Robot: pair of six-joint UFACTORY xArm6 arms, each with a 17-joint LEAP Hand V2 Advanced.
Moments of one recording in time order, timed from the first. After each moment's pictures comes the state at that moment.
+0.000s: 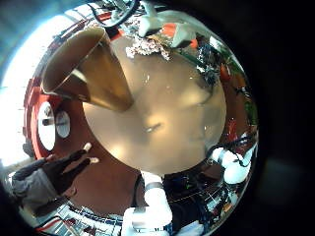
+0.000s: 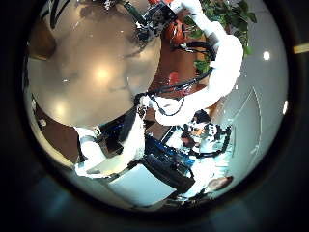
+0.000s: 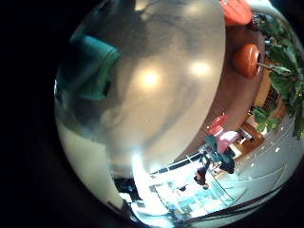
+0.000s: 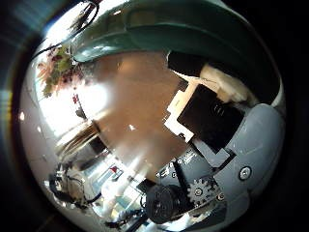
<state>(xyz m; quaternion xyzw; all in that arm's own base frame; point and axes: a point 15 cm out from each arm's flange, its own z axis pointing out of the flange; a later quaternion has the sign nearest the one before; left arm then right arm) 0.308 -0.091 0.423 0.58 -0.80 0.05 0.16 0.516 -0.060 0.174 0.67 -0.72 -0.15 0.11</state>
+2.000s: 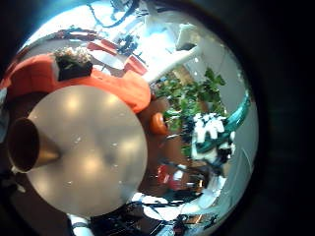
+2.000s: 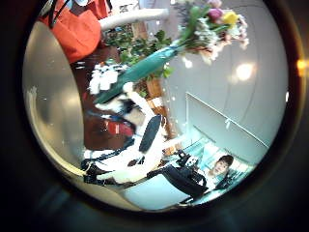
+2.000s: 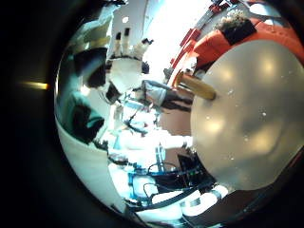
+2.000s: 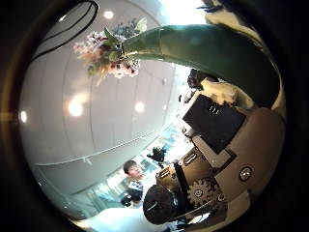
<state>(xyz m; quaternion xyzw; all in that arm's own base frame) 0.373 -0.149 0.598 0.46 -0.62 0.52 0.37 0.374 0.123 0.545 0.63 -0.24 -0.55 -0.50</state>
